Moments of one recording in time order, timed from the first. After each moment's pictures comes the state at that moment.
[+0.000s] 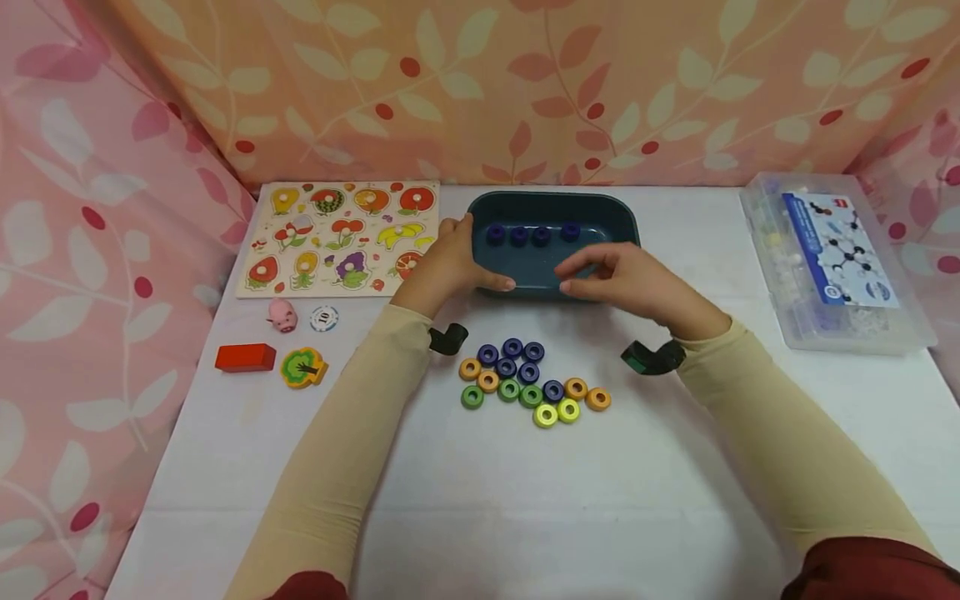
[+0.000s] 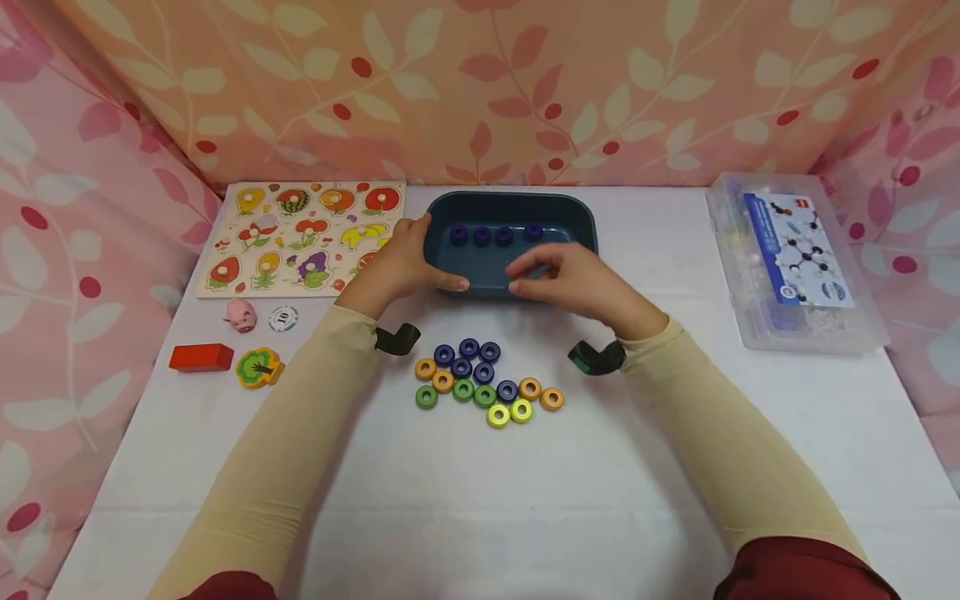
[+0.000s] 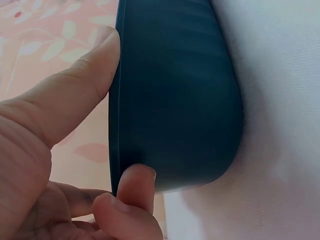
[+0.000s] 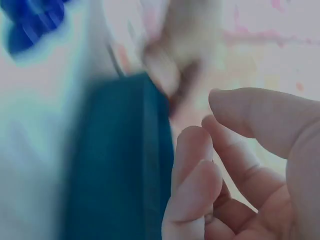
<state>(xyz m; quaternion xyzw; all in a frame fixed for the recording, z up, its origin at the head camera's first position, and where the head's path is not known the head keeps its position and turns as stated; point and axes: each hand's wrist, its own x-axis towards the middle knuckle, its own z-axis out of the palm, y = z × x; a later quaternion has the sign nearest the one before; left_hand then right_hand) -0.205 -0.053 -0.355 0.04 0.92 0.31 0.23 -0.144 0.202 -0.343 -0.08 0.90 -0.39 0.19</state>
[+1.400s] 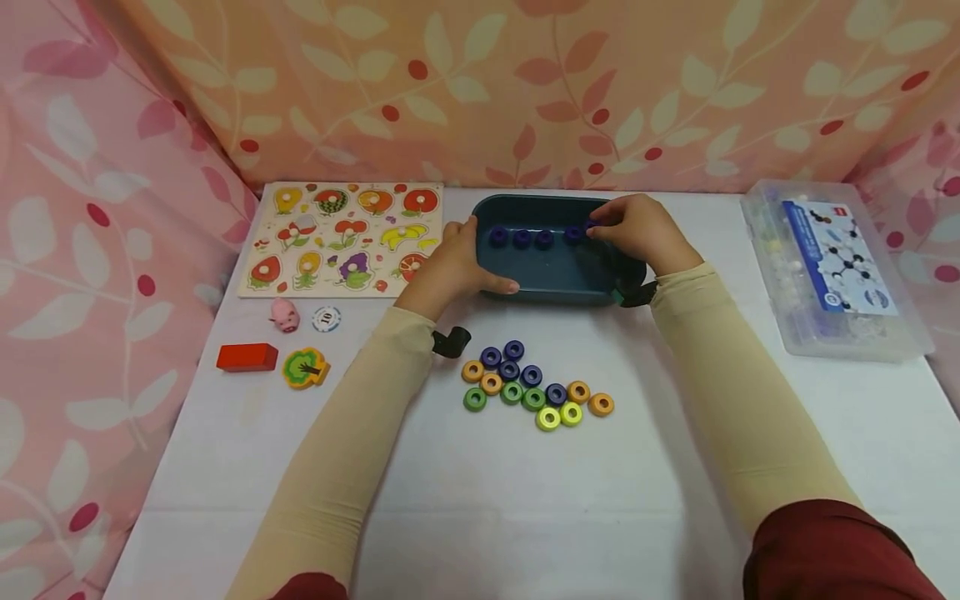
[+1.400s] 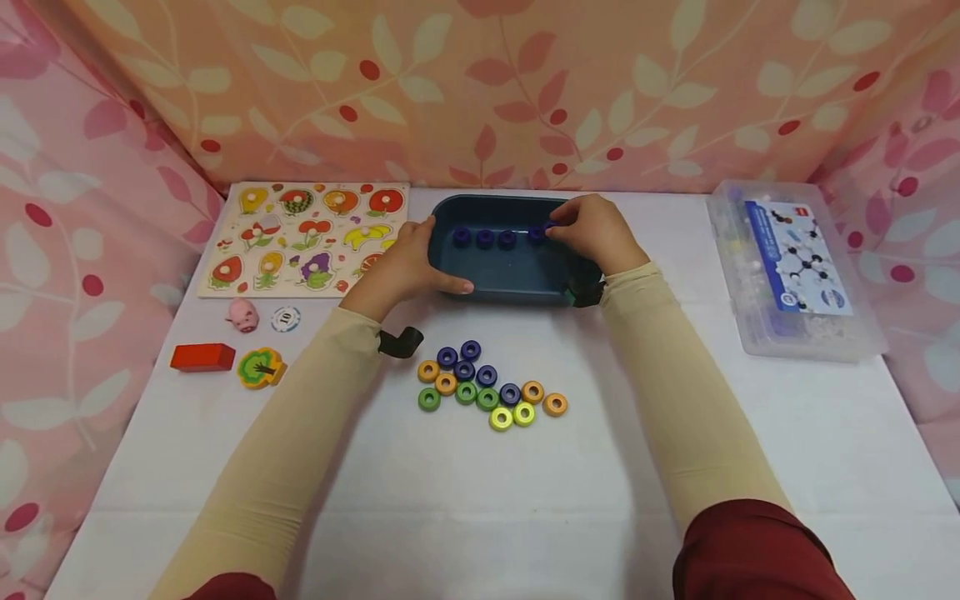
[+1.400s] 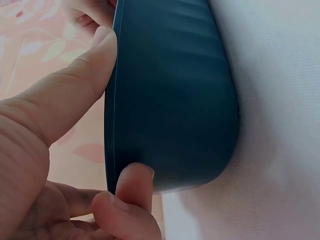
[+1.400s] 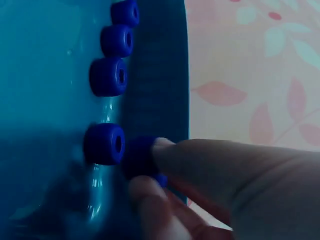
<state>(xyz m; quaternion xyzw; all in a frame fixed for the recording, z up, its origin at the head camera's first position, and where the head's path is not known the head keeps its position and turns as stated) -0.206 -0.056 -0.359 0.05 0.92 0.31 0.22 -0.227 0.227 -0.349 0.01 0.95 -0.28 0.13</state>
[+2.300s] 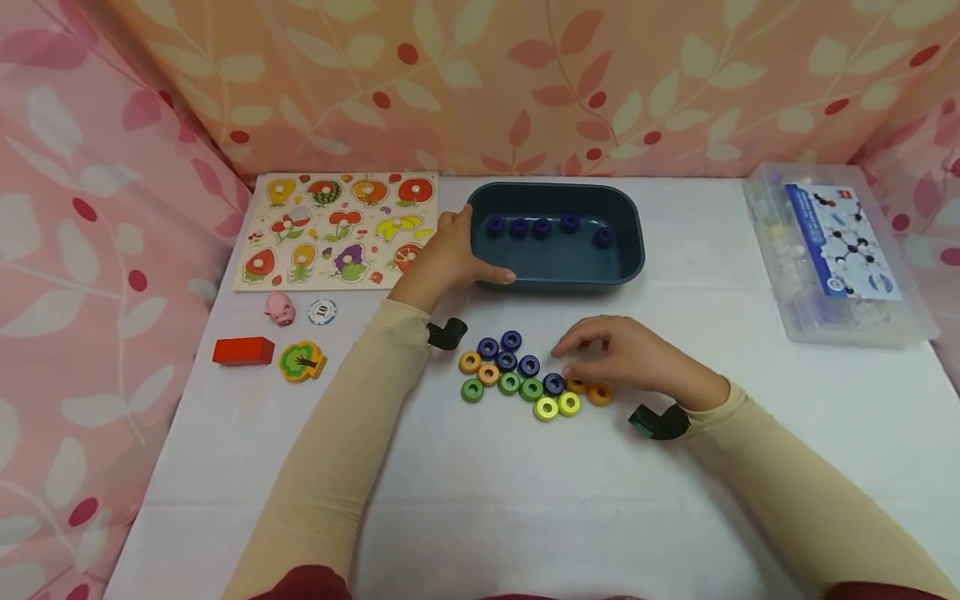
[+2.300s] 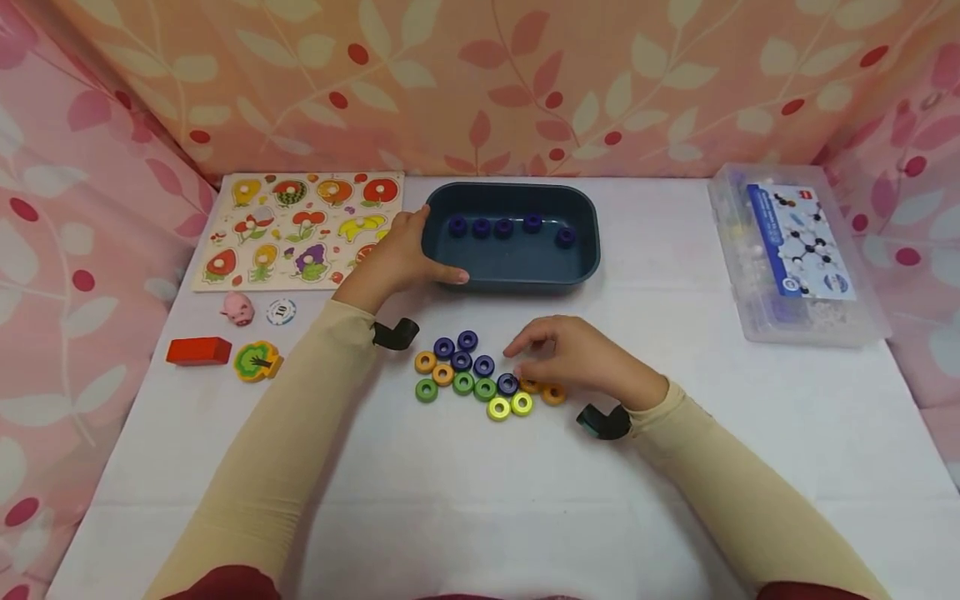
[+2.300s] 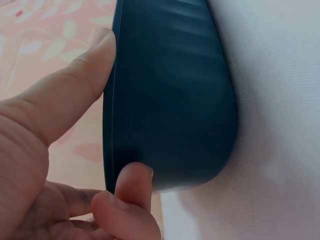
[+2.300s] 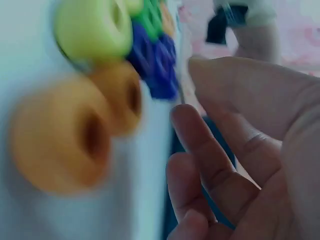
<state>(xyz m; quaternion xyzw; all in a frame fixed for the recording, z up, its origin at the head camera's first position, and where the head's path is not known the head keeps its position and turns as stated) -0.207 -0.055 -0.360 0.05 0.92 0.31 0.22 -0.081 0.202 -0.388 -0.17 0.88 -0.38 0.22</state>
